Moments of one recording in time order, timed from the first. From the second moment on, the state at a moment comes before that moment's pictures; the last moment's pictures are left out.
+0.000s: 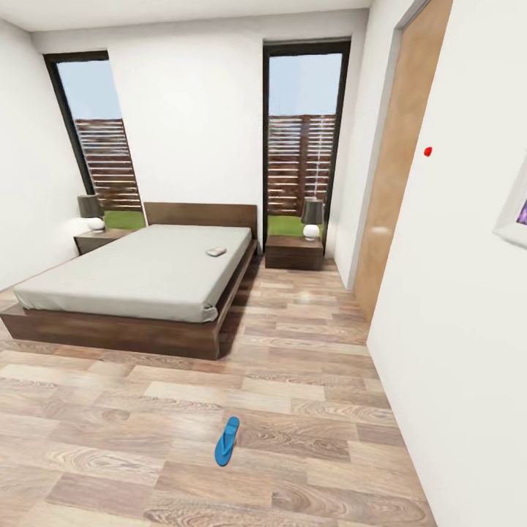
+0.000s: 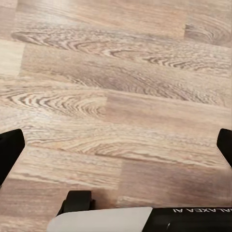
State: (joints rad) left arm -0.01 -0.05 0.00 -0.53 0.02 -0.08 0.00; right arm 0.00 0.00 -0.07 -0.38 0.00 -0.01 0.01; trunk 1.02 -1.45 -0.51
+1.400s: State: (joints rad) left arm -0.01 -0.05 0.00 -0.51 0.02 -0.08 0.00; right arm 0.00 0.00 -0.07 -0.38 -0.01 -0.01 0.01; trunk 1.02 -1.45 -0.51
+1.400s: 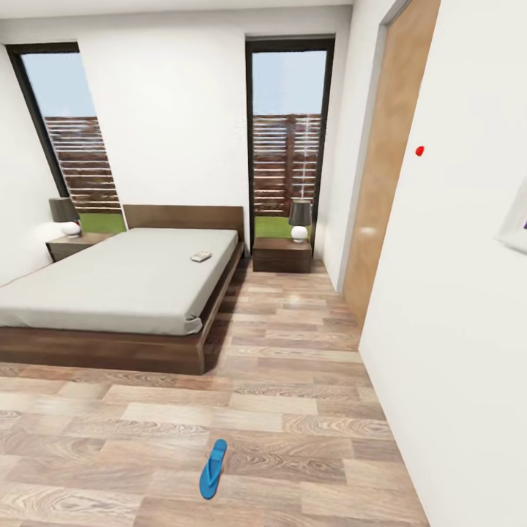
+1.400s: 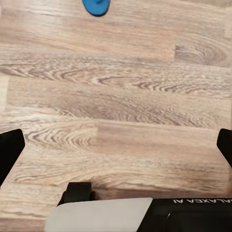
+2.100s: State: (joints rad) left arm -0.01 -0.05 0.00 -0.51 0.02 -0.08 0.00; right arm 0.00 0.00 -0.07 -0.38 -0.01 -0.01 0.01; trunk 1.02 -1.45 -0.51
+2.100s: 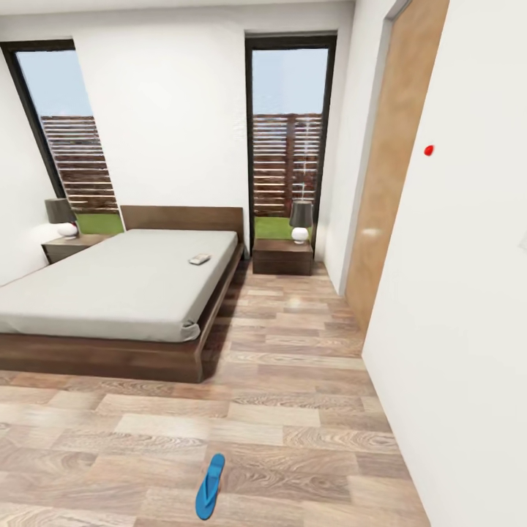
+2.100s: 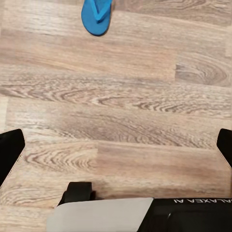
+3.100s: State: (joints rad) left arm -0.01 -0.05 0.00 -0.51 0.02 -0.08 0.00; right arm 0.00 0.00 -0.07 -0.38 -0.01 -0.01 0.01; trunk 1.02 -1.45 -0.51
